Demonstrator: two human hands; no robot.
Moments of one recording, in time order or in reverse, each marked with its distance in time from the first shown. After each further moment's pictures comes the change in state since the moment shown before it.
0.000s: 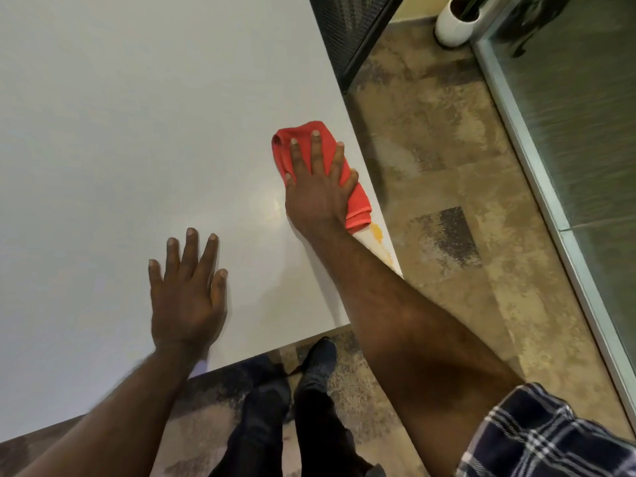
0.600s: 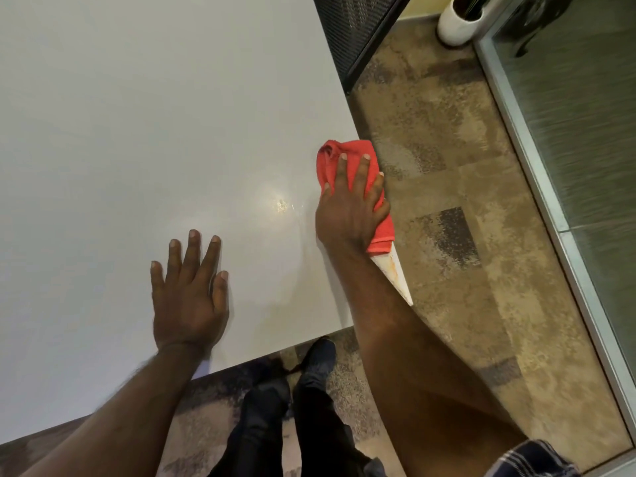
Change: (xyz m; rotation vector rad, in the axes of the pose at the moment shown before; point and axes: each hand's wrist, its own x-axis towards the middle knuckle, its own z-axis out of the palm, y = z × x) left_hand -0.001 0.004 -0.004 -0.020 0.023 -0.015; right_hand -0.025 0.028 -0.003 0.054 0.052 0.292
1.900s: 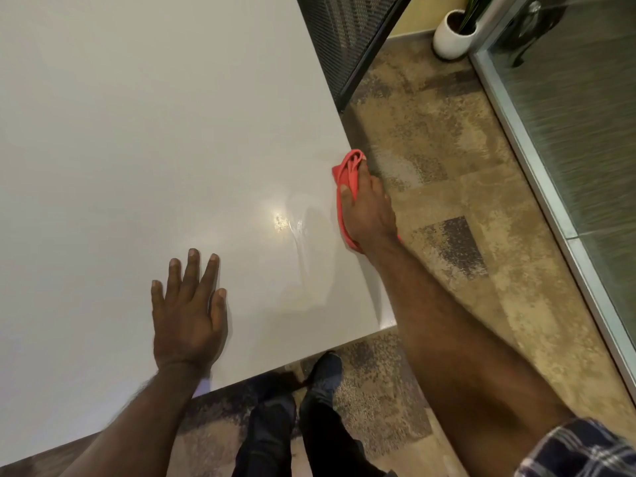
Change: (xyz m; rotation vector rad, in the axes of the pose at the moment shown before) left_hand 0.001 -0.002 0.003 0.026 0.009 0.005; right_hand 0.050 0.040 -0.021 0.309 -0.170 -0.092
